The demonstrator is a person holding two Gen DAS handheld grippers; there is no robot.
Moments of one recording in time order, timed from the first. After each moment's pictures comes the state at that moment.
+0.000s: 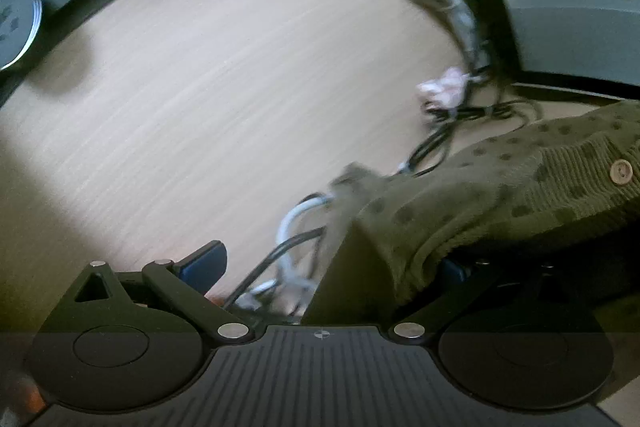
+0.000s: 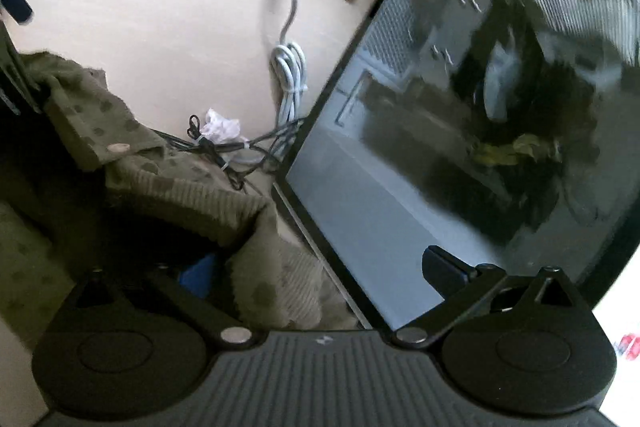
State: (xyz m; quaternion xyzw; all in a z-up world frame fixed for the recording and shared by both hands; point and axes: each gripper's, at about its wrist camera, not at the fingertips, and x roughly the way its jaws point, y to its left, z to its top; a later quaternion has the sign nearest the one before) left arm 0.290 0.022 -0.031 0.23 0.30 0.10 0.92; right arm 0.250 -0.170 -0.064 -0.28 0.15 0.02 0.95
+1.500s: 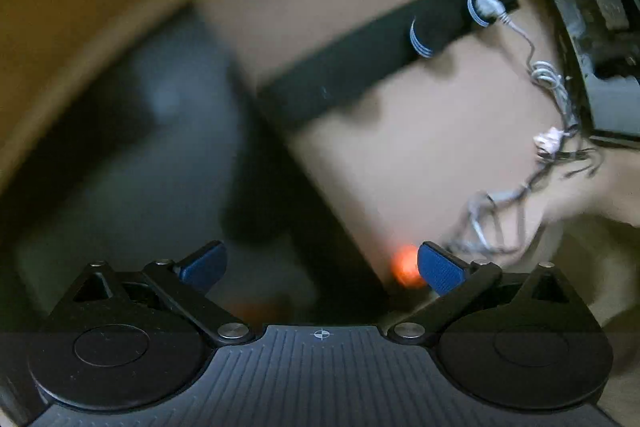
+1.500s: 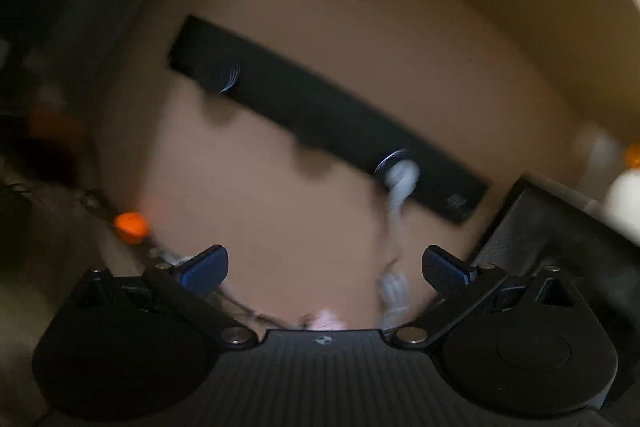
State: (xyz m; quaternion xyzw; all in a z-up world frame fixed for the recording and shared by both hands) left arm 0.066 0.057 0.088 0.20 0.23 0.24 0.92; right arm 0.201 -0.141 0.131 -0.28 0.05 0.31 0.91
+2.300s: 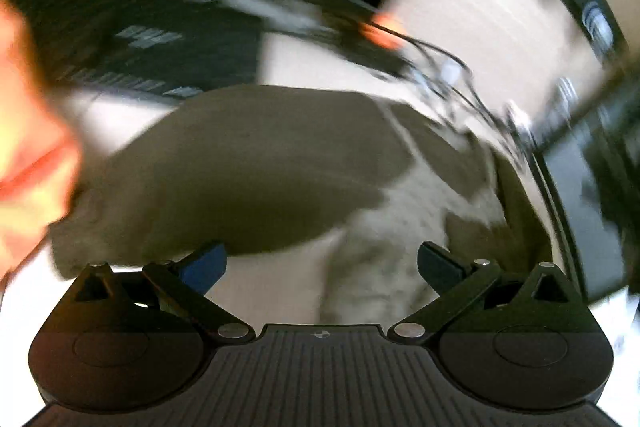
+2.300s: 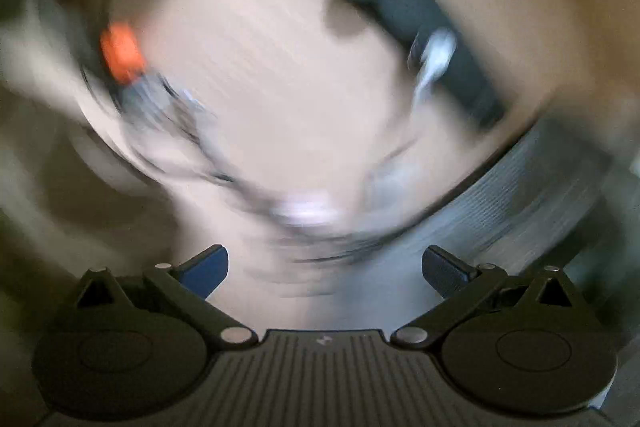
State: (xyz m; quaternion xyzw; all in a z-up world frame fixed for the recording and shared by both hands) left arm -0.042 0.122 -0.075 -0.36 0.35 0.19 0.84; right arm 0.229 -0.156 0.061 -0.25 0.25 0.35 0.87
